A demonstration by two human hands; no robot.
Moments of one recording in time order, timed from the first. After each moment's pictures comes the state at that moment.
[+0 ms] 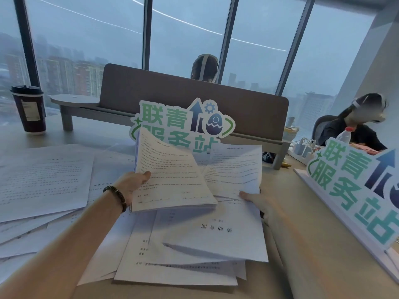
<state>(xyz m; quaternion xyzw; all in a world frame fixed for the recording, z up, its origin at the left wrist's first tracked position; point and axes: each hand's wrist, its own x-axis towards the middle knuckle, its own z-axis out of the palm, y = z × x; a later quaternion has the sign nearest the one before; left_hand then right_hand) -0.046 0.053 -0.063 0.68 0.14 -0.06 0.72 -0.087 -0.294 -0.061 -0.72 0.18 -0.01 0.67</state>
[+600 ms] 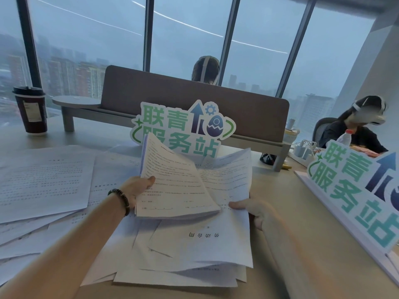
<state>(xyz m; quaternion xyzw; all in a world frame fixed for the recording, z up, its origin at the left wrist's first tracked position) -0.050 0.045 -0.066 0.68 0.13 -0.10 0.72 -0.087 -0.277 -0.065 -0.71 0.19 0.11 0.67</state>
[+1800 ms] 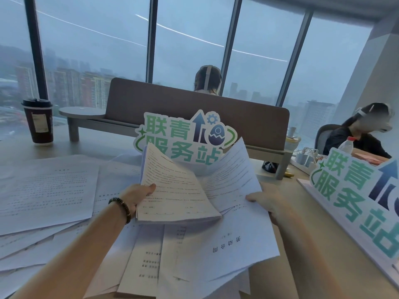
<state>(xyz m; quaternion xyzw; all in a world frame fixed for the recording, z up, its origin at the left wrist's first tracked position) -0.046 0.055 -0.066 0.68 0.13 -0.09 0.72 -0.100 -0.279 -0.002 -0.82 0.15 -0.02 0.55</state>
